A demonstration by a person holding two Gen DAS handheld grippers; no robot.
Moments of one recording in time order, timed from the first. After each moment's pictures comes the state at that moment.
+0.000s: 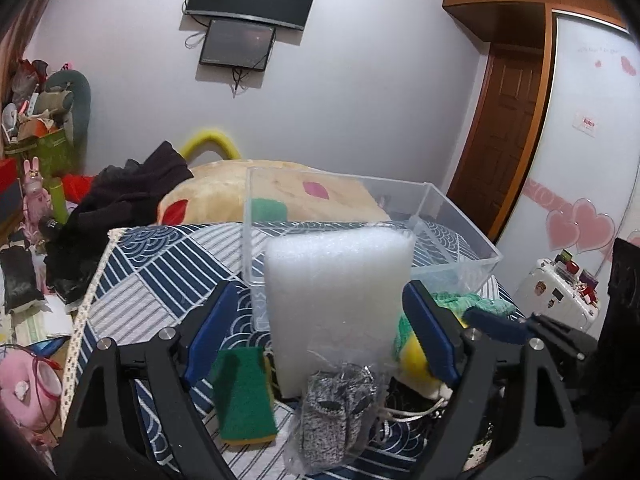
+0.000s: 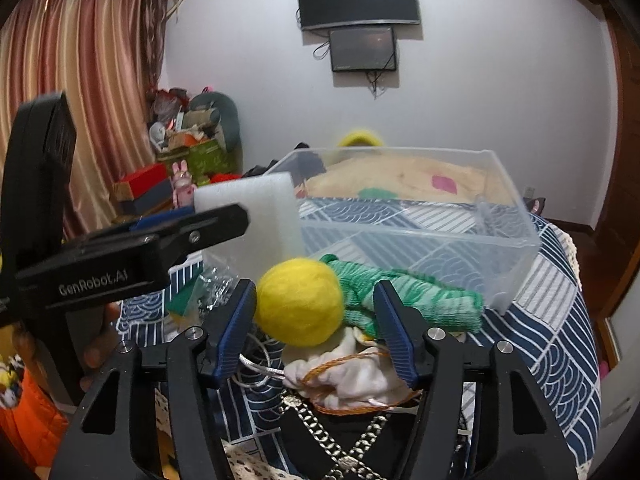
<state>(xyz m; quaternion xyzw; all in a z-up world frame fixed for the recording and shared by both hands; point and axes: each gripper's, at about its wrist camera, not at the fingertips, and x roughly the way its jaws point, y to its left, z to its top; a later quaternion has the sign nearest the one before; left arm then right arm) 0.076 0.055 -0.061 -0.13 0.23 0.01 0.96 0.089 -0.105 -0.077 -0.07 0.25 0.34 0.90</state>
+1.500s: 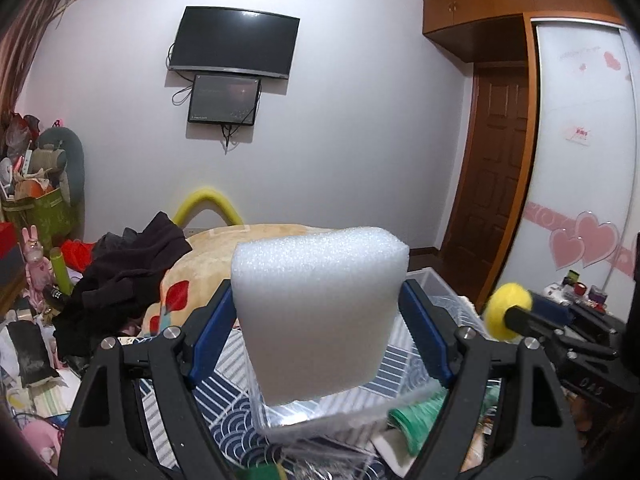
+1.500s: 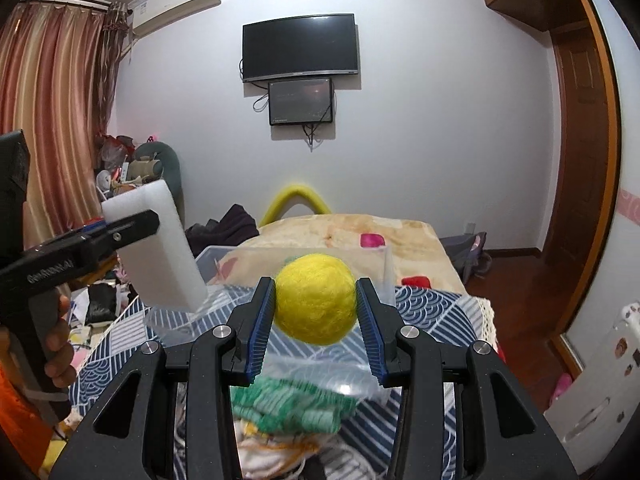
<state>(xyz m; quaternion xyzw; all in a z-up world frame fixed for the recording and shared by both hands) 0.113 0.062 0.014 -0.08 0.16 0.01 0.98 0.118 -0.150 -0.009 -0.05 0.17 0.24 0.95</state>
